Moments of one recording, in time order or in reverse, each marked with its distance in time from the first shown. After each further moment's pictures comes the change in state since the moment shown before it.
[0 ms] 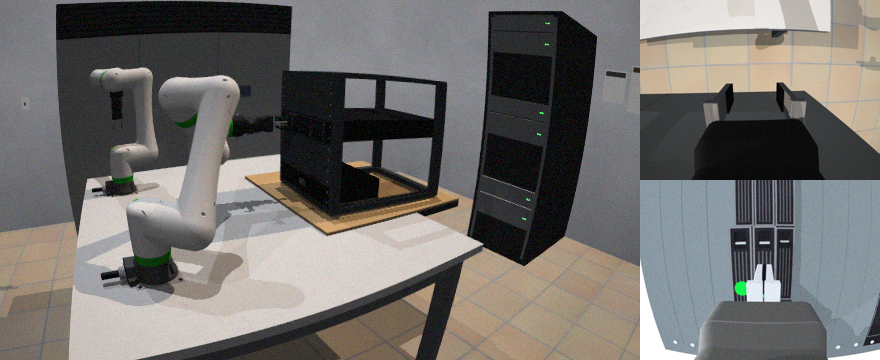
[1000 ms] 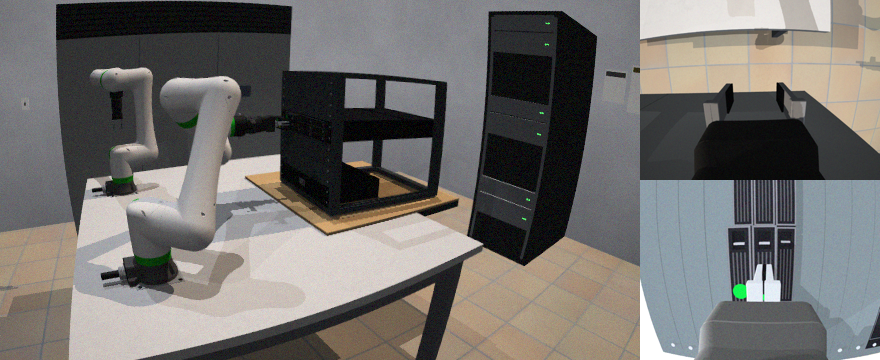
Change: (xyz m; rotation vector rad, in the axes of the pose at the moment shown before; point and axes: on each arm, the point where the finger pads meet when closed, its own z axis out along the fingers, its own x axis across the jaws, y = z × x) left arm 0.000 0.000 0.000 0.000 0.000 0.000; right arm 0.000 0.000 0.010 0.000 0.000 0.000
